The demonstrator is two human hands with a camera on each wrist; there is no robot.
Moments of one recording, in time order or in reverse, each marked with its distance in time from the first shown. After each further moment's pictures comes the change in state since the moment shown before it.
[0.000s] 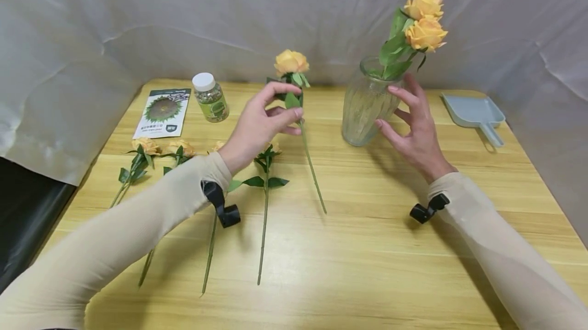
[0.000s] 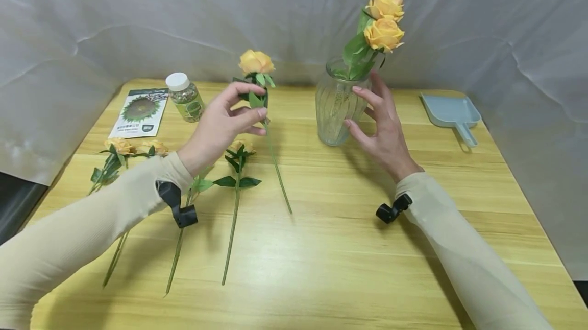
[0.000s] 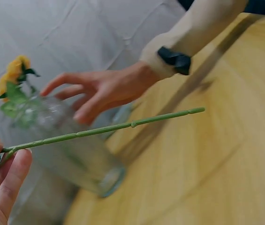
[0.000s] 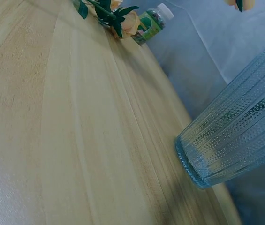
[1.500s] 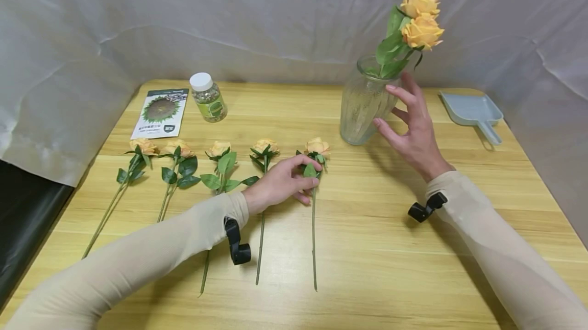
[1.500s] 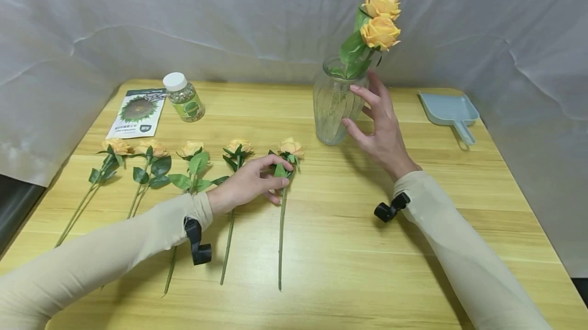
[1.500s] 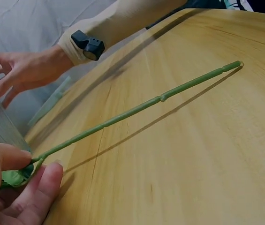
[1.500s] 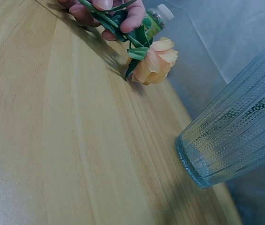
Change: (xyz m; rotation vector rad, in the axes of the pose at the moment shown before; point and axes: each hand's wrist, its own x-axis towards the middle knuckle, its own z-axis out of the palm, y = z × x) left_hand -0.048 -0.080 0.031 0.138 -0.286 -0.445; right_hand -0.001 0.004 0.001 0.022 0.008 -0.018
